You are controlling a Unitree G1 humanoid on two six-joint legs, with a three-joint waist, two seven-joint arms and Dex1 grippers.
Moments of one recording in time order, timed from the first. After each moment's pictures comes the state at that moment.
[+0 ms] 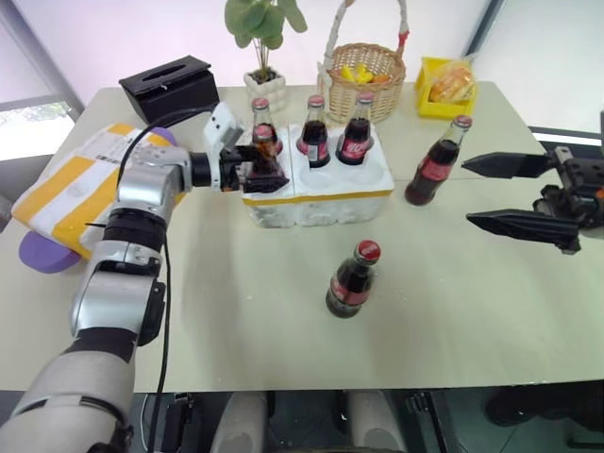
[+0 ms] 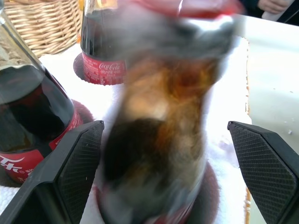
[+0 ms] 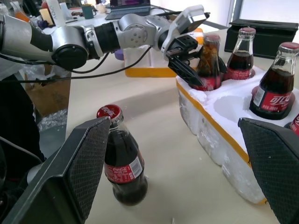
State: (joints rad) left arm -1.05 0.50 -0.06 0.73 -0.25 0.30 -1.20; right arm -0.44 -1.10 -0.41 -0.15 0.91 0.74 1.32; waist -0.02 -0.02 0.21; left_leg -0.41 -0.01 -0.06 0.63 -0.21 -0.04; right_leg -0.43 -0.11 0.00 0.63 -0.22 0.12
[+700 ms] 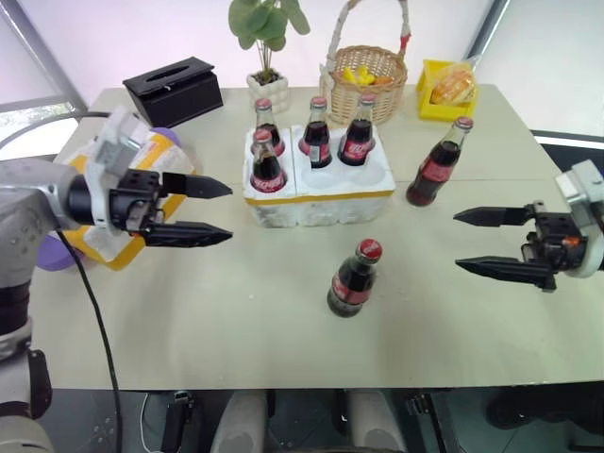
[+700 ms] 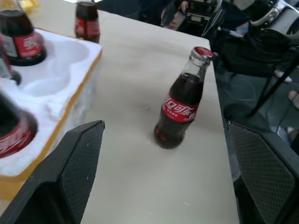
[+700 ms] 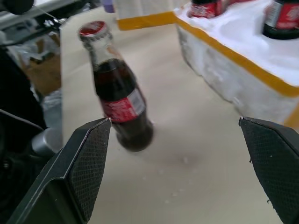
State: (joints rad) left arm -0.64 0.94 0.17 -0.20 -0.77 0.91 -1.37; right arm -0.21 -1.05 -0.36 -0.16 0.76 0.60 1.39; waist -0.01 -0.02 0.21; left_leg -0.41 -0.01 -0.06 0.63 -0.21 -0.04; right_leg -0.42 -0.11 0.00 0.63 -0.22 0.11
